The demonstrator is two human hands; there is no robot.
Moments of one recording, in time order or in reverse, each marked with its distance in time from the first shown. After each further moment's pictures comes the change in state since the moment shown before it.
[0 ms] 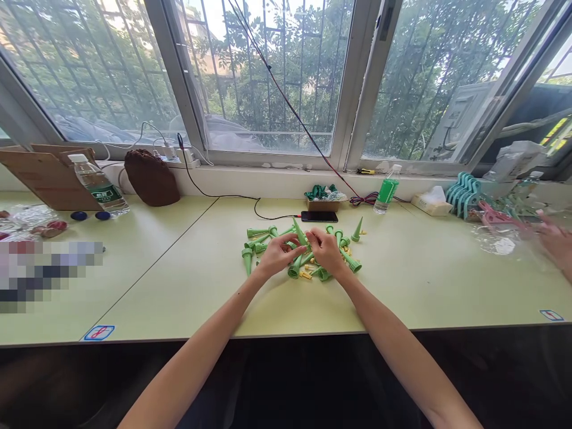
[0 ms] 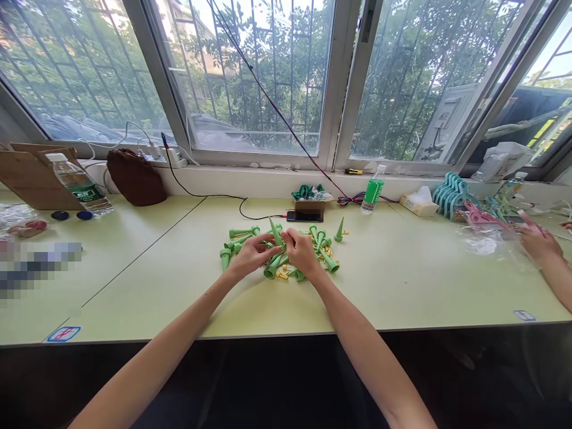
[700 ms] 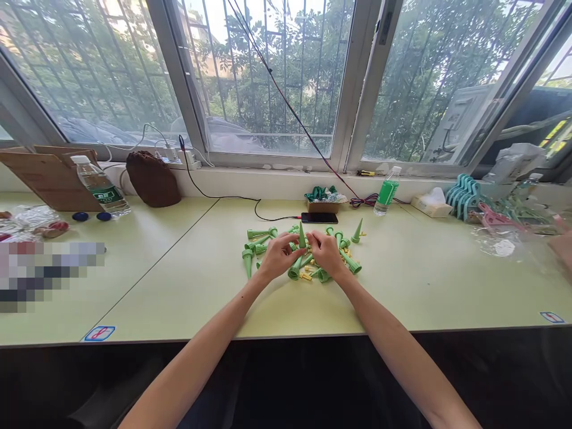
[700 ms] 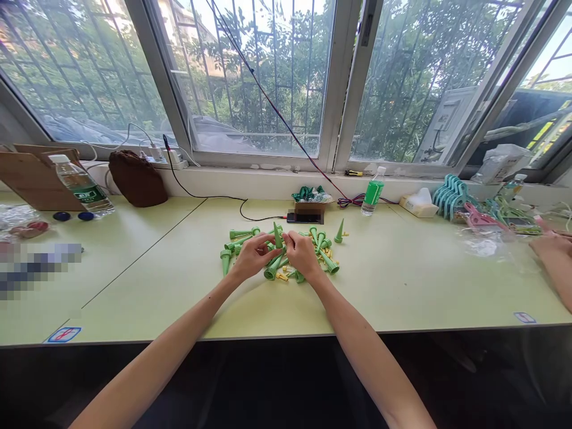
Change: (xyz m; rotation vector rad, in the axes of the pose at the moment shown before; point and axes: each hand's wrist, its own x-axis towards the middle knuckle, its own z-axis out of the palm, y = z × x) left_hand 0.003 -0.013 0.003 0.231 0.148 0.303; right_hand 0.000 0.002 0.003 -0.105 0.012 0.037
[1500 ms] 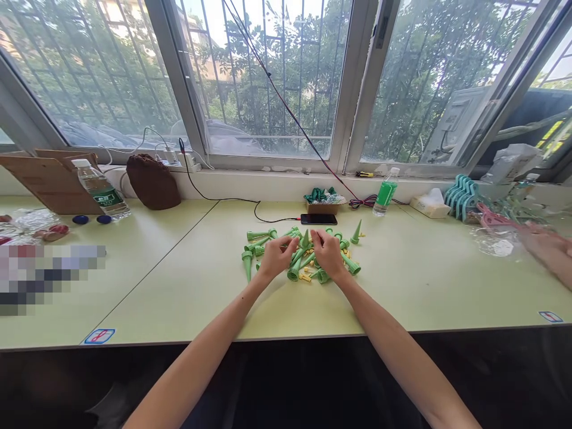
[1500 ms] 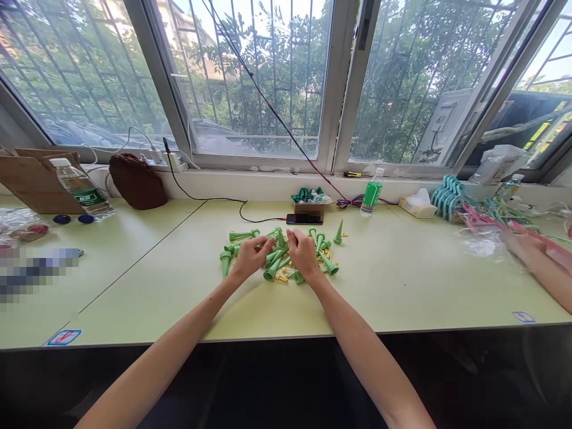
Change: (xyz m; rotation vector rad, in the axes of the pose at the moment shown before) left_hand 0.001 0.006 0.000 0.009 0.019 -0.190; right_hand 0.000 -0.006 -0.003 0.026 0.143 0.031
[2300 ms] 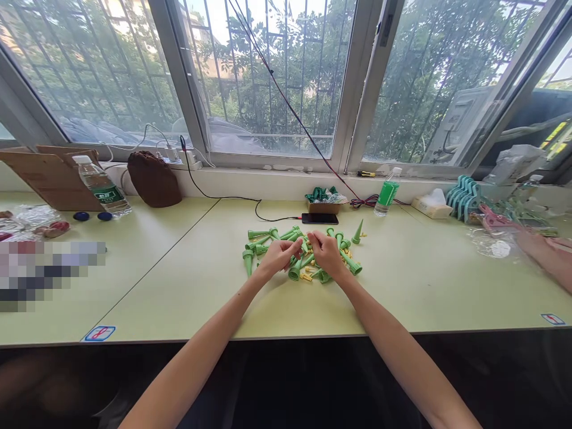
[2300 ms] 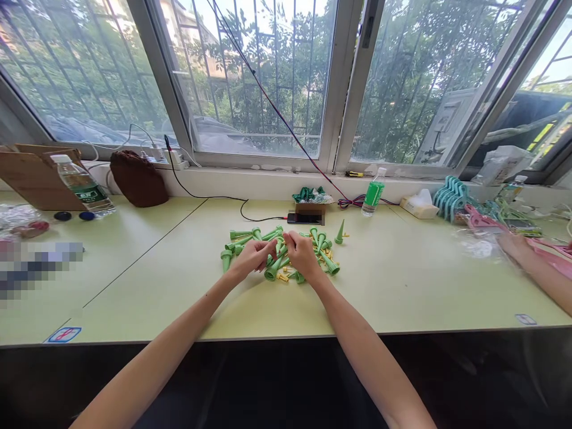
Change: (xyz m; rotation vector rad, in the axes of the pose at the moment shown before) left_hand 0.000 0.004 -0.008 -0.241 -0.272 -0.205; right_hand -0.001 0.002 0.001 0.066 -0.137 -0.048
